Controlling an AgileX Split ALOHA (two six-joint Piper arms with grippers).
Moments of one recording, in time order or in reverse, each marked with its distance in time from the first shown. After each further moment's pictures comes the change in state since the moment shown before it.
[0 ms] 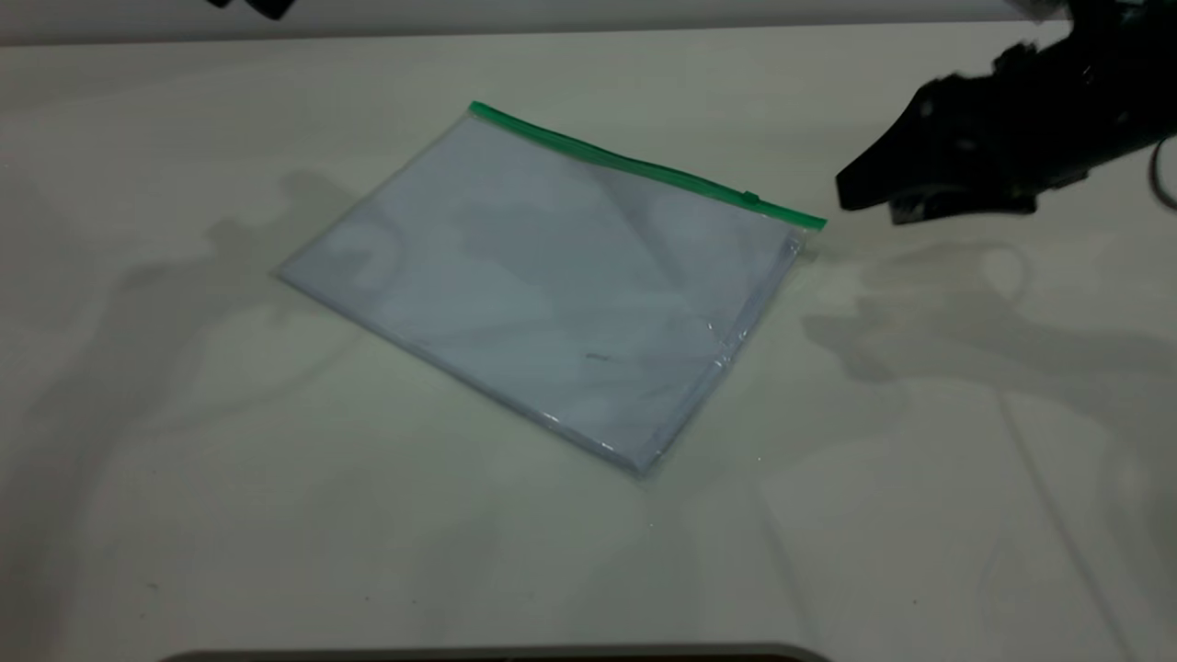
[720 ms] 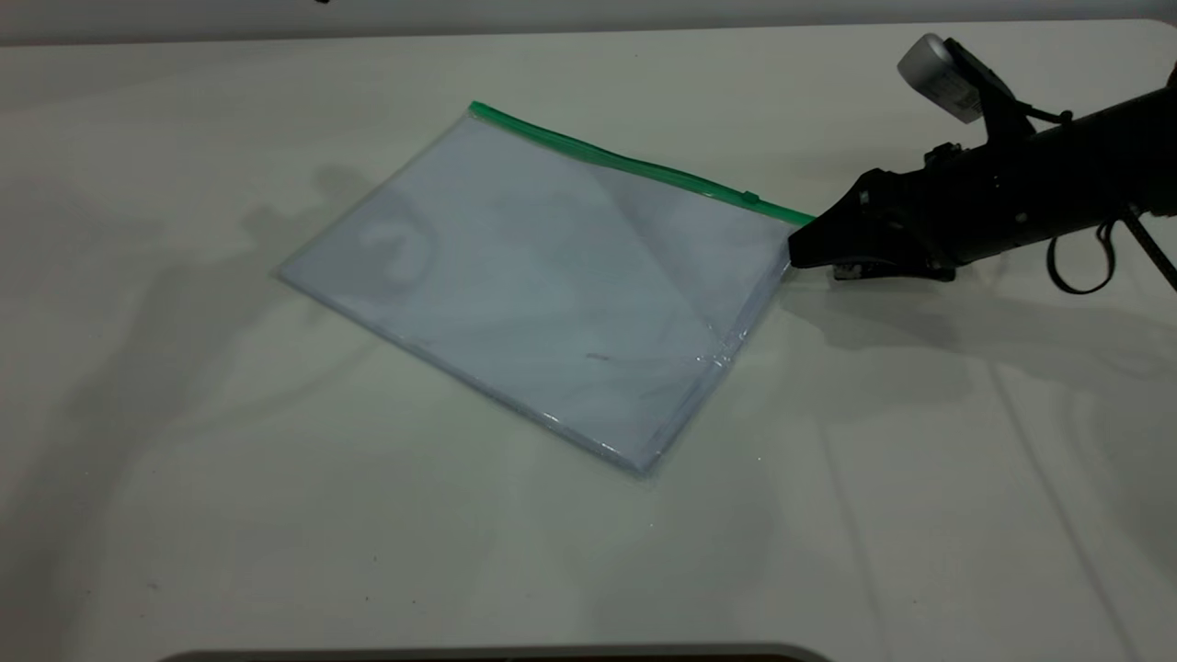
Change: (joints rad) left arm -0.045 0.003 0.000 -0.007 -0.097 0.010; right arm 0.000 0.317 -0.201 0.178 0.089 -0.204
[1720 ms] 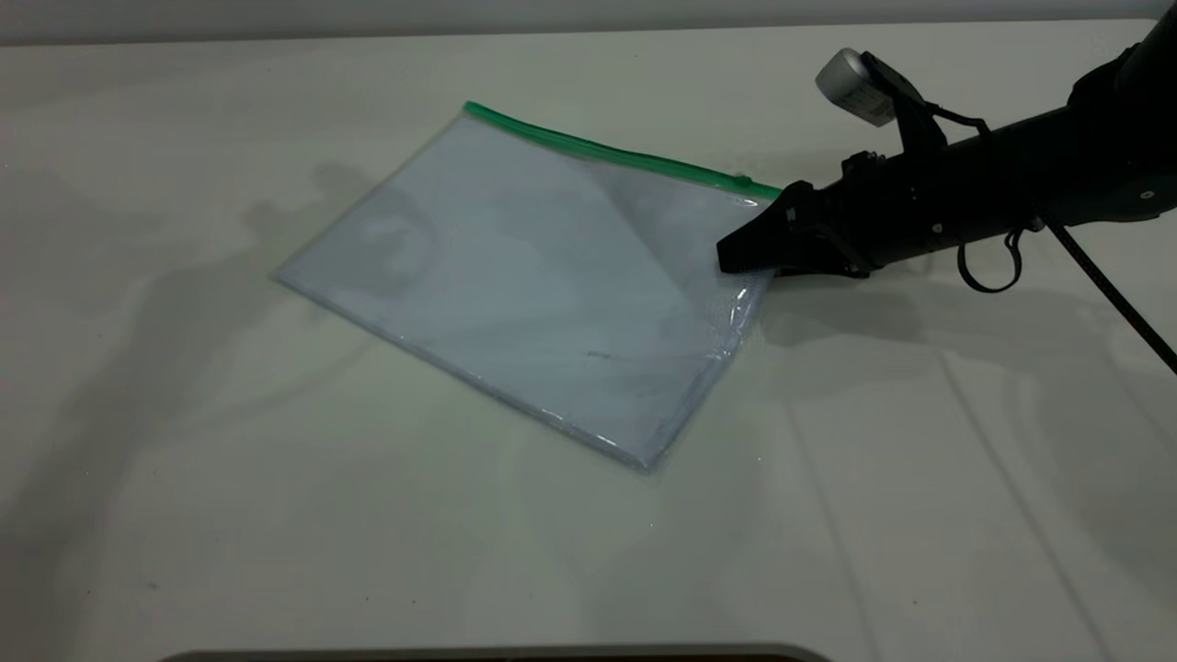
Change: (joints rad) left arm -0.001 0.000 0.000 -0.004 -0.032 0.000; right arm 0.093 0.081 -0.118 0.014 0.044 -0.036
